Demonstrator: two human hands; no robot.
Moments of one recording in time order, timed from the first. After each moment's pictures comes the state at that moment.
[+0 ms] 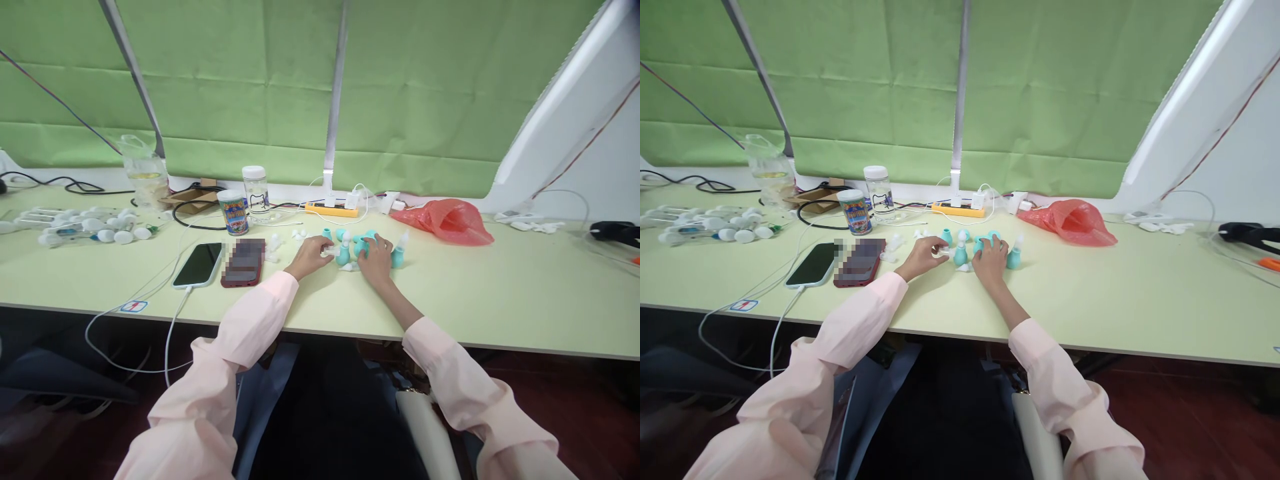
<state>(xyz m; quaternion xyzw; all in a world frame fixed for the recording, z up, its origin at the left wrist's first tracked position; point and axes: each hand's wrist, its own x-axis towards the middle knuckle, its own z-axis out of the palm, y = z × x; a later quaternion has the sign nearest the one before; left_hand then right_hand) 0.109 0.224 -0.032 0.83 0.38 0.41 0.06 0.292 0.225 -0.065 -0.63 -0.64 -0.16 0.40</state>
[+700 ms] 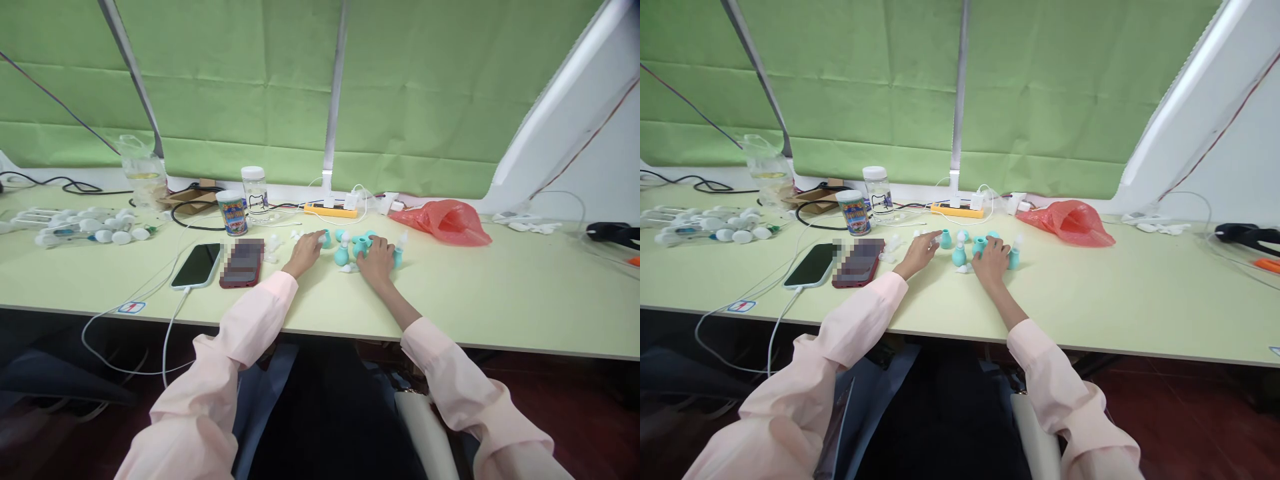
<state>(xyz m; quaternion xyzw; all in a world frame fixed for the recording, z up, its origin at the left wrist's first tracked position) 0.104 0.241 -0.040 0.80 0.49 0.35 -0.02 0.290 0.221 -0.058 -0.68 -0.61 -0.16 0.38</state>
